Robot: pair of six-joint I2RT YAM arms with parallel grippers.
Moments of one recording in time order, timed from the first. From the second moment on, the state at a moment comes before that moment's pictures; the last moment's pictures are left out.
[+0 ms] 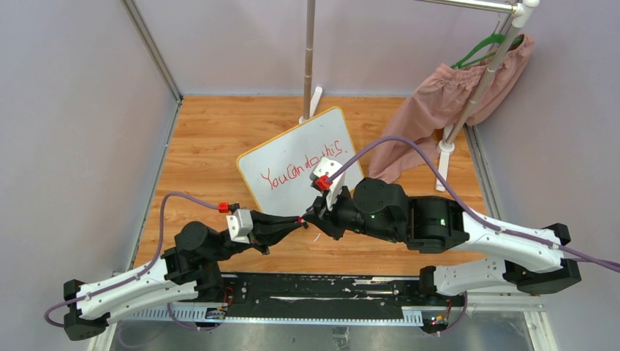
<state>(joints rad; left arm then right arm) -1.15 0.38 0.37 0.25 0.08 -0.01 1.43 1.13 1.42 -0.65 0.27 0.15</state>
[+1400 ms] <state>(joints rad) -1.15 0.36 0.37 0.26 0.08 -0.01 1.43 1.10 1.40 -0.60 0.31 0.17</state>
